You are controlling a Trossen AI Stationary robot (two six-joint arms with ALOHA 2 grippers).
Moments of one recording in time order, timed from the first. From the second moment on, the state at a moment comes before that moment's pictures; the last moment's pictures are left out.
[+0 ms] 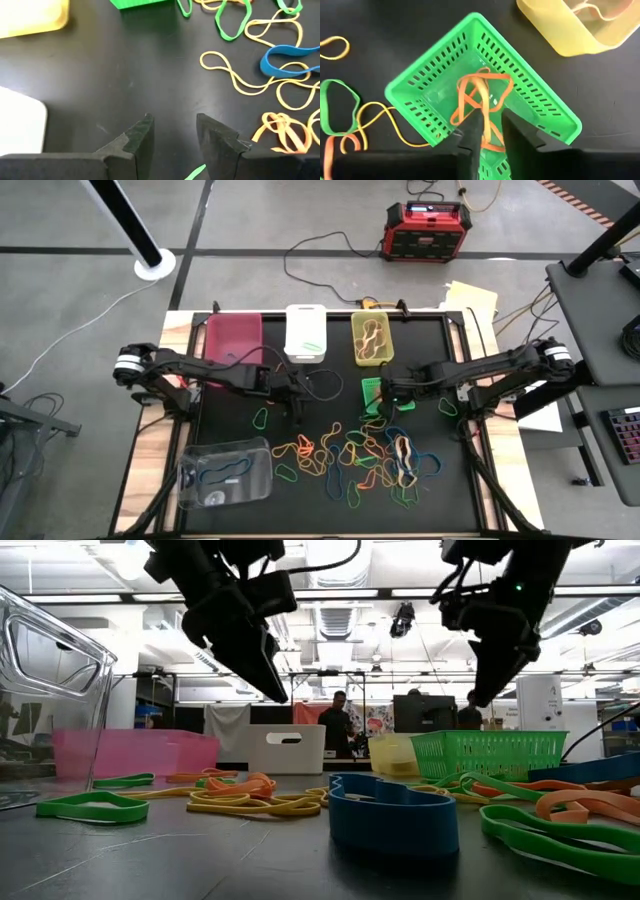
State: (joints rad) left arm -0.02 1.58 1.02 -0.37 -0.08 0.07; right arm 0.07 1.34 0.91 -0.84 0.32 0.67
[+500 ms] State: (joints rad) left arm -0.08 1.67 1.02 -0.24 0.04 -0.11; right arm 0.09 1.34 0.90 -0.76 0.32 0.66
